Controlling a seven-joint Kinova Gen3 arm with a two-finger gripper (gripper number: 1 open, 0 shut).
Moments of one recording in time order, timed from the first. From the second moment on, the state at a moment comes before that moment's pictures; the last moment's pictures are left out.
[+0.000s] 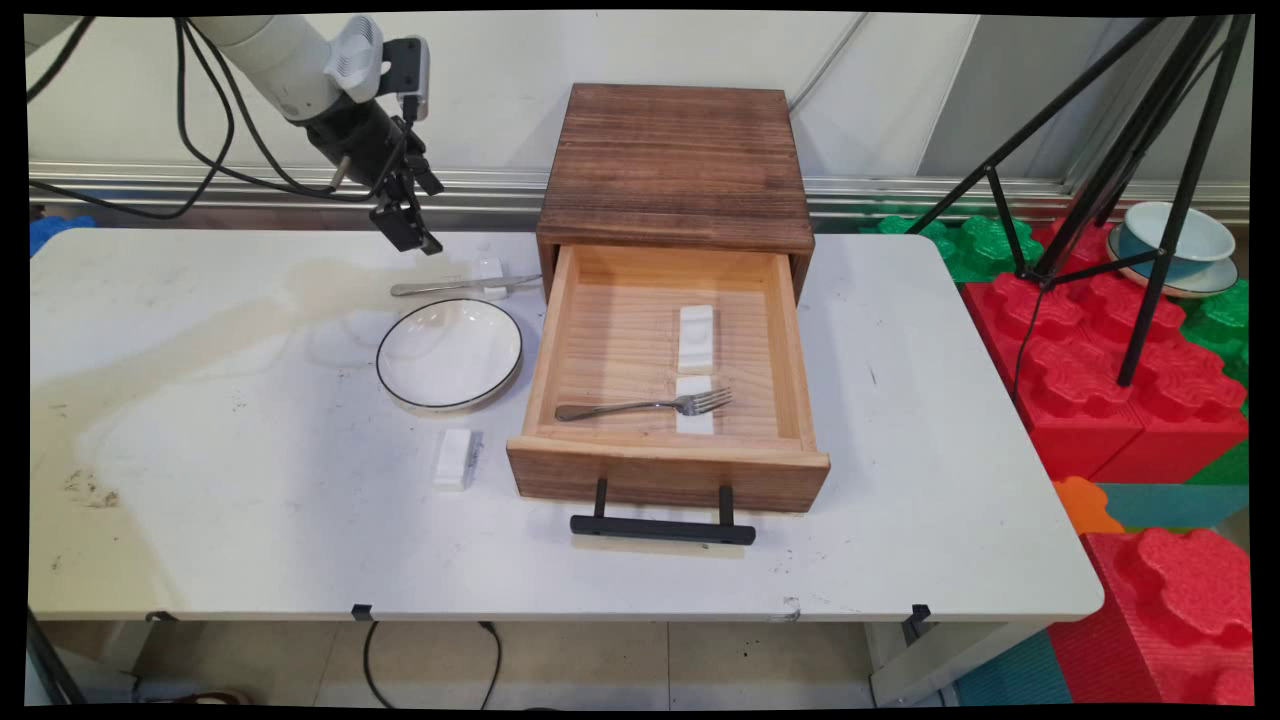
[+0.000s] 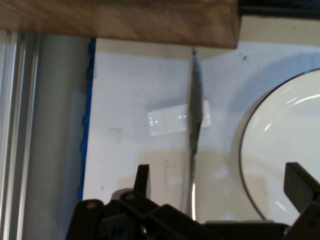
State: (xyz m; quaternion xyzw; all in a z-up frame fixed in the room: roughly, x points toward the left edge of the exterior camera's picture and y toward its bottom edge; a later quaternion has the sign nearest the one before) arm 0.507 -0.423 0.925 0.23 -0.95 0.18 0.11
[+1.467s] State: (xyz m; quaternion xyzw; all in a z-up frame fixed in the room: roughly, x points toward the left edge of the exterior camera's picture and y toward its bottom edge) arm 0.531 -0.495 0.836 0.20 -0.97 0.13 0.06
